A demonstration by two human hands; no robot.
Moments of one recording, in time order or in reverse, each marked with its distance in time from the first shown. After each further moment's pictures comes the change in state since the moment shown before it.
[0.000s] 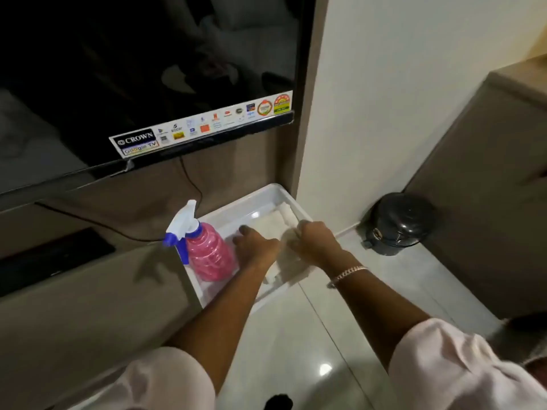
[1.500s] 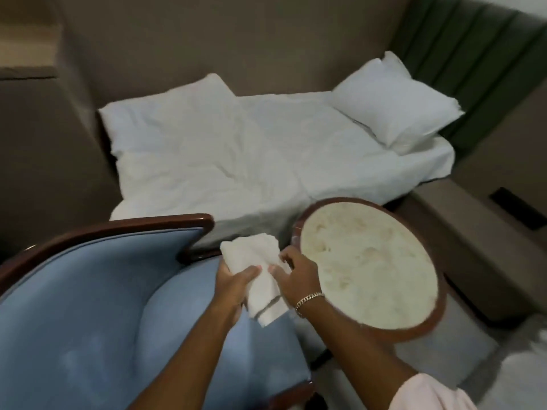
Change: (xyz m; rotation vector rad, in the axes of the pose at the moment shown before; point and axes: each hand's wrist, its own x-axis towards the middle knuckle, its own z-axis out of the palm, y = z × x) left_hand -0.677 -0.111 0.471 -0.041 -1.508 0.334; right_hand -0.744 0.484 -0.025 0.612 1.161 1.171
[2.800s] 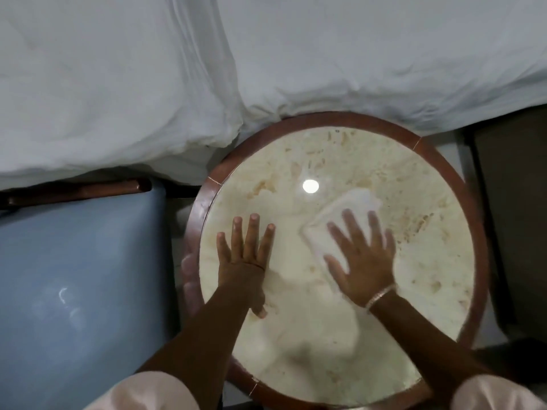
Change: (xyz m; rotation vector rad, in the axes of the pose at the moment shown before) left_hand 0.290 -0.249 0.295 1.887 -0.436 -0.444; right_hand 0.332 0.478 -0.160 -0.900 -0.370 -0.380
